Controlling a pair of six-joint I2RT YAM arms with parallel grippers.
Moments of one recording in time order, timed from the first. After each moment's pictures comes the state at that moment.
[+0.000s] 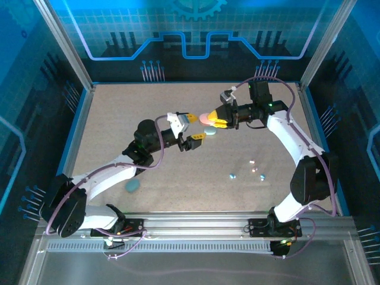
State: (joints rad) left arm -0.58 1.32 0.76 0.60 0.50 0.04; right arm 0.23 1.60 1.39 -0.59 -1.39 0.64
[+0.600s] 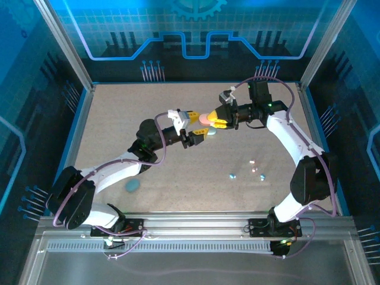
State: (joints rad) left arm -0.58 1.40 0.77 0.75 0.53 -0.06; right arm 0.24 1.60 1.39 -0.58 -1.42 0.65
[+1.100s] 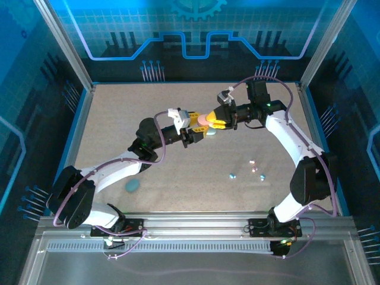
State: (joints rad) left arm -0.58 1.40 0.79 0.76 0.56 -0.07; right arm 0.26 1.60 1.40 -0.60 -1.42 0.64
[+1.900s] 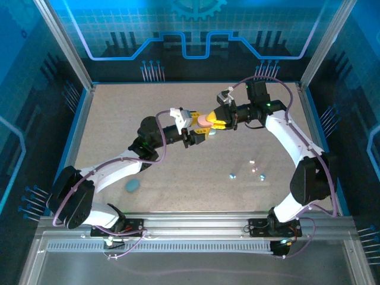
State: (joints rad) left arm -0.59 1.40 0.82 0.71 0.58 -0.06; right arm 0.26 1.60 1.40 -0.61 -1.44 0.63
